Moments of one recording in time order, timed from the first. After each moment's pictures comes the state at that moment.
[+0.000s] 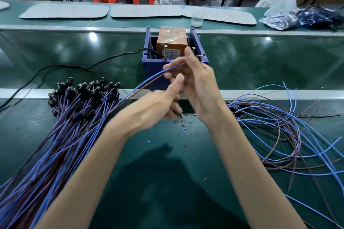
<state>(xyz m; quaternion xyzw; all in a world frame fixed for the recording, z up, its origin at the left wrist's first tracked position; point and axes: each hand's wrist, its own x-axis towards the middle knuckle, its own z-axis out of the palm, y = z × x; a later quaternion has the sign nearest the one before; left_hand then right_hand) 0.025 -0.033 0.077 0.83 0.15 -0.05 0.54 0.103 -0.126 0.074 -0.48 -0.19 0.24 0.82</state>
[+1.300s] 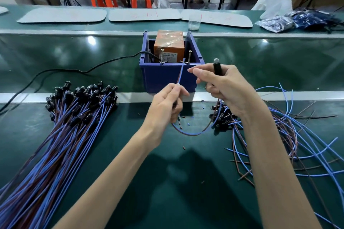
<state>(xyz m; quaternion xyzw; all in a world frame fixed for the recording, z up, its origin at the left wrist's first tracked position) 0.046 -0.056 0.031 0.65 0.07 0.15 0.74 0.141 -0.185 0.081 -0.70 -0.22 0.19 0.65</state>
